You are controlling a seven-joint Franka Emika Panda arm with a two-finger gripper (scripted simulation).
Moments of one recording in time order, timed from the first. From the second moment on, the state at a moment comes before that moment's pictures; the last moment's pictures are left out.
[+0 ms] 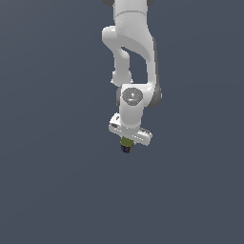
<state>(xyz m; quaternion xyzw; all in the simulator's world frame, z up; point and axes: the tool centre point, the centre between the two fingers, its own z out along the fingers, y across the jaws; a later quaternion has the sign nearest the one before) -0.017 0.034 0.059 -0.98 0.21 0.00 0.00</state>
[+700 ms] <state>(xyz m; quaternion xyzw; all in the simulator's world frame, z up) -0.031 0.050 0.101 -0.98 0.21 0.00 0.00</state>
